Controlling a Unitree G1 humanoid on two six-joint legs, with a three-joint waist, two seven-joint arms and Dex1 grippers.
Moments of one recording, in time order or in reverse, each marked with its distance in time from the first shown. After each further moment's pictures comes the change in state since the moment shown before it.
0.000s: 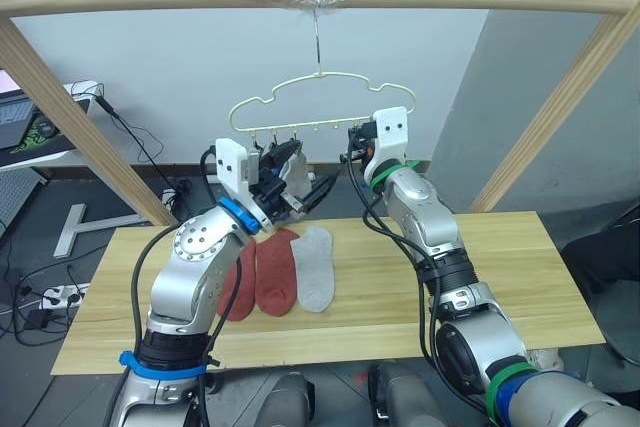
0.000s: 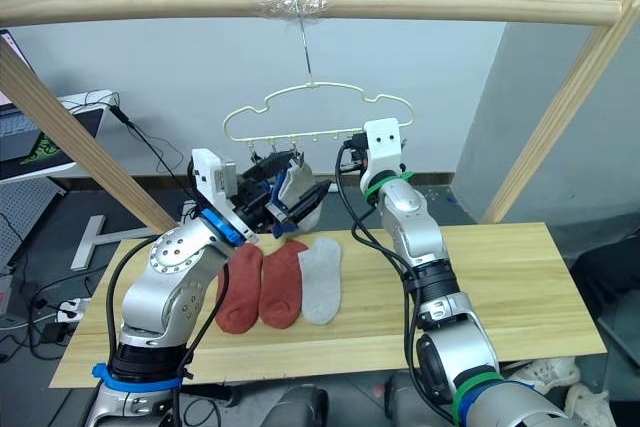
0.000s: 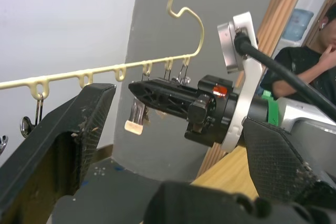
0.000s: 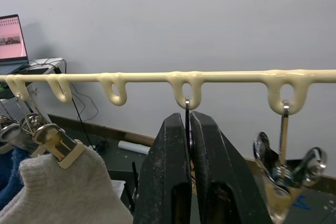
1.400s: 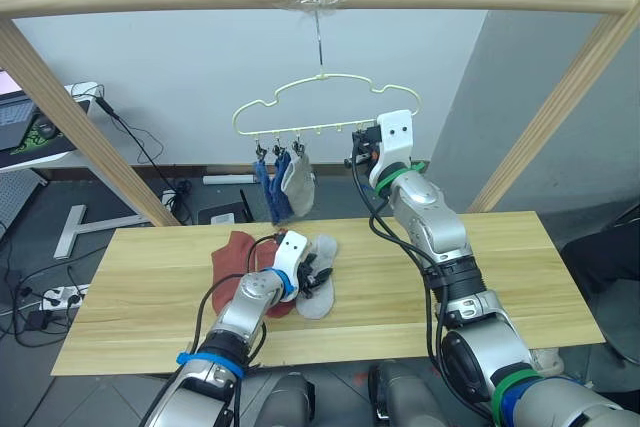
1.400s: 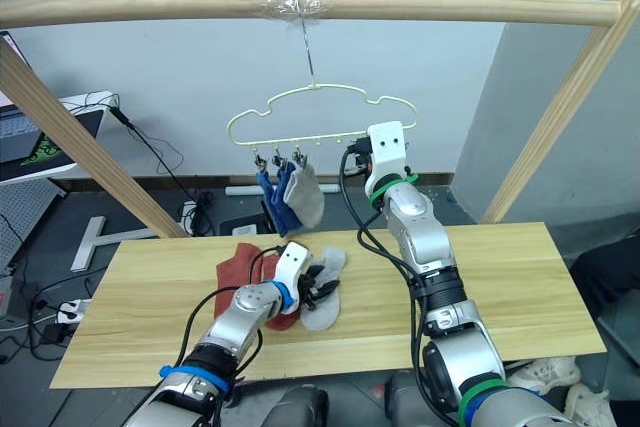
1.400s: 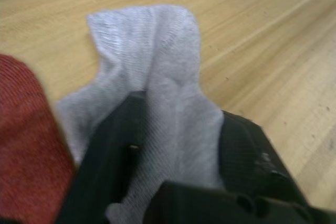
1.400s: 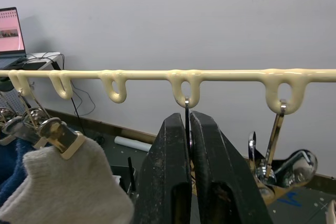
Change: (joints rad) left arm -0.061 -0.150 -0.200 0.853 0.382 -0.214 -0.045; right arm 0.048 -0.032 0.021 -0.100 0.000 0.060 -0.002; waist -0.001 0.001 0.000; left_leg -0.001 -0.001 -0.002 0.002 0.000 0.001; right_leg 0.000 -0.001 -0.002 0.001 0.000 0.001
